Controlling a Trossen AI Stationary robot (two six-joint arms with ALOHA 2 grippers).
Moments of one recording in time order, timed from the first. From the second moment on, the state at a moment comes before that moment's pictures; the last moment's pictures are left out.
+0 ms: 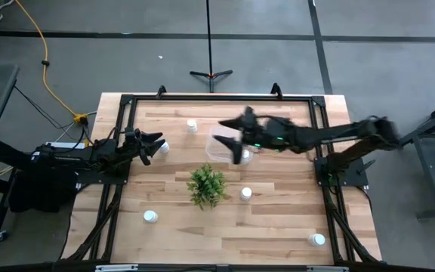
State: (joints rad) left arm -0.05 0.02 0.01 0.06 -0.52 -0.49; right arm 0.02 1.39 1.05 0.33 0.25 0.22
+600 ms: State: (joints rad) left arm -0.05 0.02 0.01 0.06 -0.51 -0.48; right arm 0.02 0.61 0.19 0.59 0.23 0.29
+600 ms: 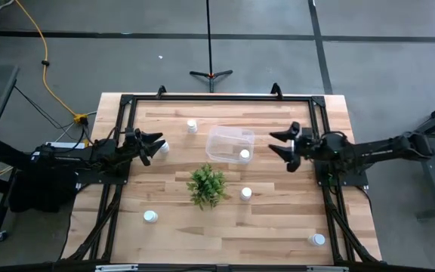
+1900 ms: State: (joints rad) left arm -0.05 0.26 0.63 -0.46 -0.51 -0.12; right arm 0.02 0.27 0.01 0.43 0.31 0.36
